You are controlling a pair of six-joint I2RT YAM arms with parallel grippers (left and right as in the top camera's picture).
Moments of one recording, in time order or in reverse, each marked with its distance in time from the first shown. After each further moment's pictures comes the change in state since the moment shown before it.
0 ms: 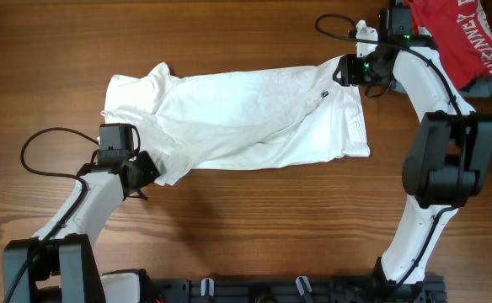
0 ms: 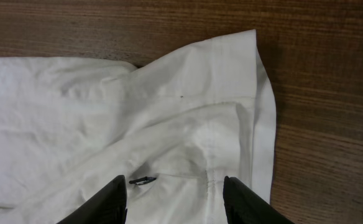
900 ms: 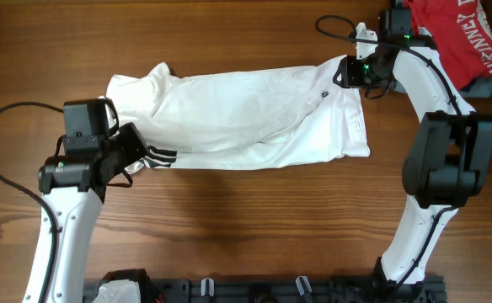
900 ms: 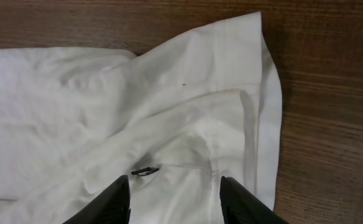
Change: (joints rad) left arm 0.000 -0.277 0.303 -0.356 0.116 0.003; right arm 0.000 0.000 0.000 -0.029 -0.005 0.008
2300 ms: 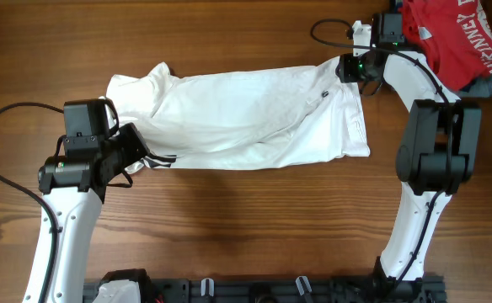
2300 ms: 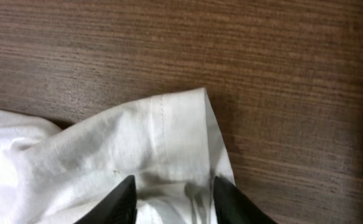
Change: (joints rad) left arm 0.000 -0.002 0.000 -0.004 0.000 0.000; right arm 0.000 0.118 0.000 0.247 0.098 -0.035
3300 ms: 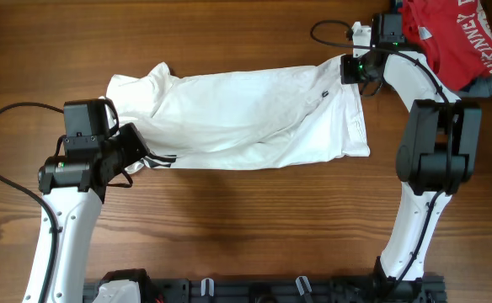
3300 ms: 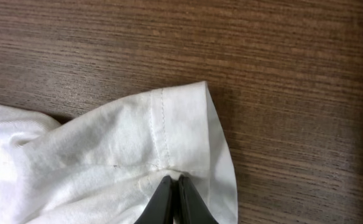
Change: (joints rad) left arm 0.000 0.000 0.000 0.000 0.000 0.000; right arm 0.000 0.000 0.000 -0.008 -0.001 -0.010
